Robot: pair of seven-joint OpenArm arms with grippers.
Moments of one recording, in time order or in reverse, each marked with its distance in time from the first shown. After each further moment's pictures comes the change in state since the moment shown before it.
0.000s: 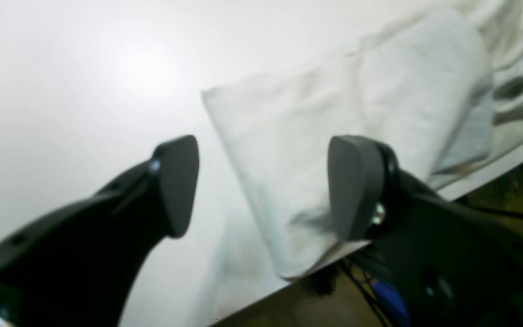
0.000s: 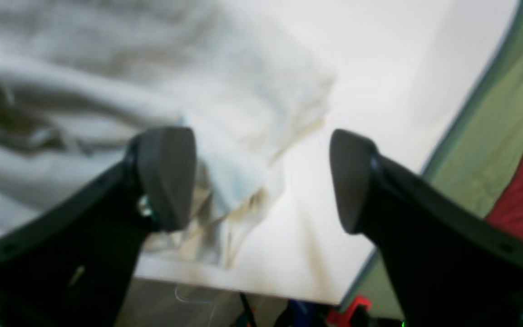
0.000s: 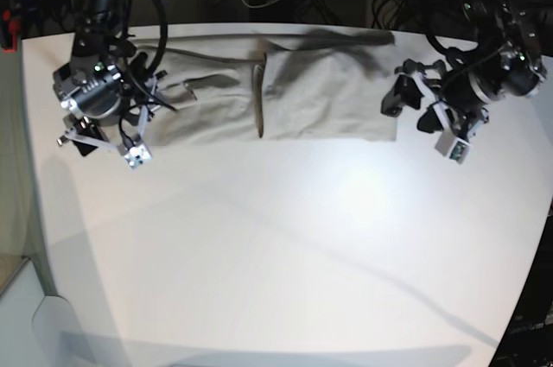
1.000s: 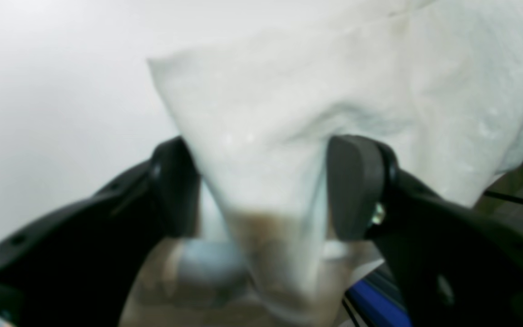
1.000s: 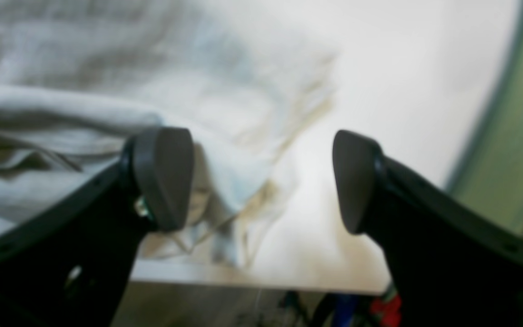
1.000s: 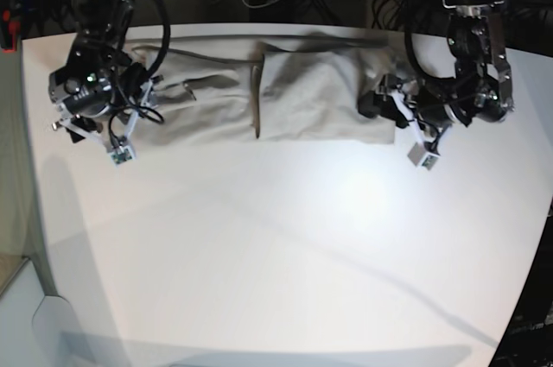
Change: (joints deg) left arm -10.2 -0.3 7.1 -22.5 0.4 0.2 -0.5; right arm 2.9 -4.6 10.4 -7.9 0.6 0.0 -0.5
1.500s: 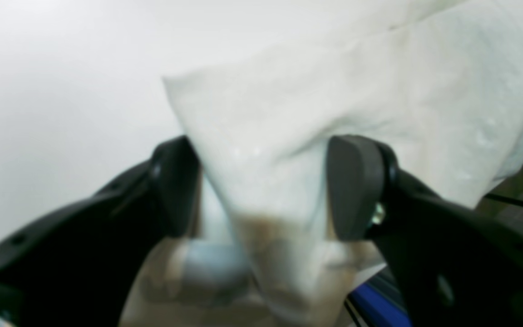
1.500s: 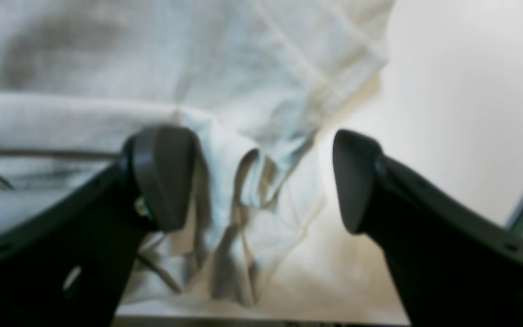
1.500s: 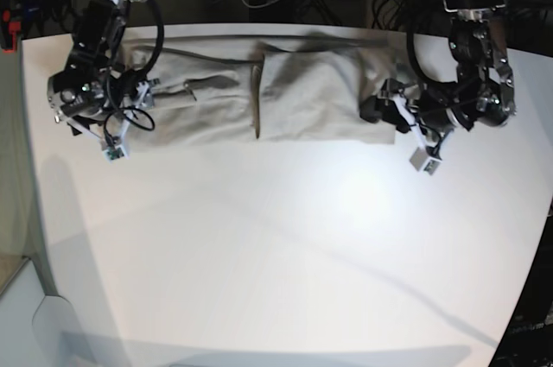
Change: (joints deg) left arm -0.7 -0.3 -0.1 -0.1 0.0 0.0 -0.1; right arm 2.6 1.0 3.8 -9.9 -0.2 0.0 4.9
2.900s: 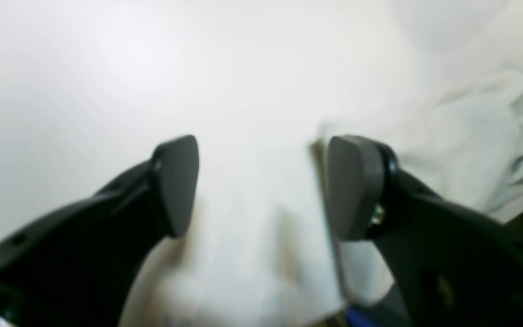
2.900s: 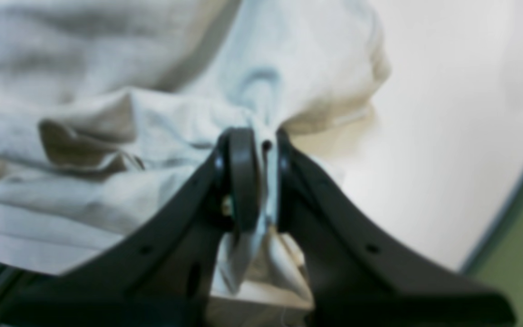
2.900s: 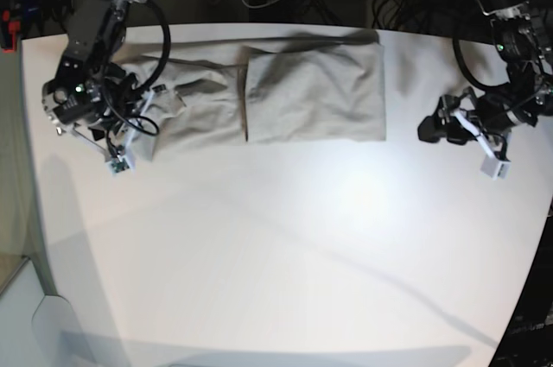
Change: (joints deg) left arm 1.5 -5.2 -14.3 0.3 -8.8 0.0 0.6; right arm -0.3 -0.1 -3.5 9.6 9.0 0.0 -9.0
